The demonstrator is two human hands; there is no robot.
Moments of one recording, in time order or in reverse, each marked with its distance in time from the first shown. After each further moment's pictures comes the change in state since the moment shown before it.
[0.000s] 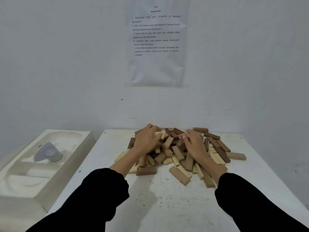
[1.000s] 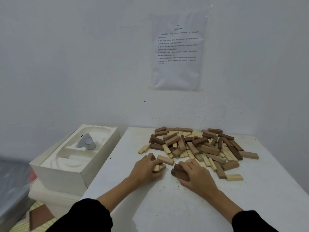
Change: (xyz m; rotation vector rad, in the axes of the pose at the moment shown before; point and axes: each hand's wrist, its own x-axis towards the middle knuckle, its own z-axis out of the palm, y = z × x) left_hand -0.147 -0.029 -0.030 0.265 -0.192 0.072; right_hand -0.130 -0.044 0.020 -0.441 0.031 -0.616
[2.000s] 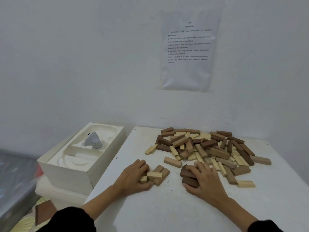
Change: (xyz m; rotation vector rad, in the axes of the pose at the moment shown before) left_hand -0.039 -0.065 0.002 0.006 0.091 0.147; right_hand -0.006 0.001 0.006 0.026 -0.095 0.113
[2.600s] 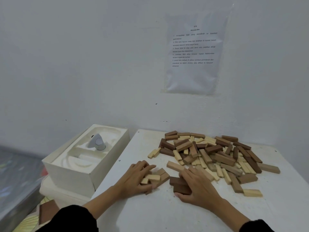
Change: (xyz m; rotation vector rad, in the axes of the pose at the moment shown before) left_hand 0.004 -0.005 -0.005 -0.032 -0.156 -0.070; right_hand 0.021 -0.021 0.005 0.151 -0.038 -0.240
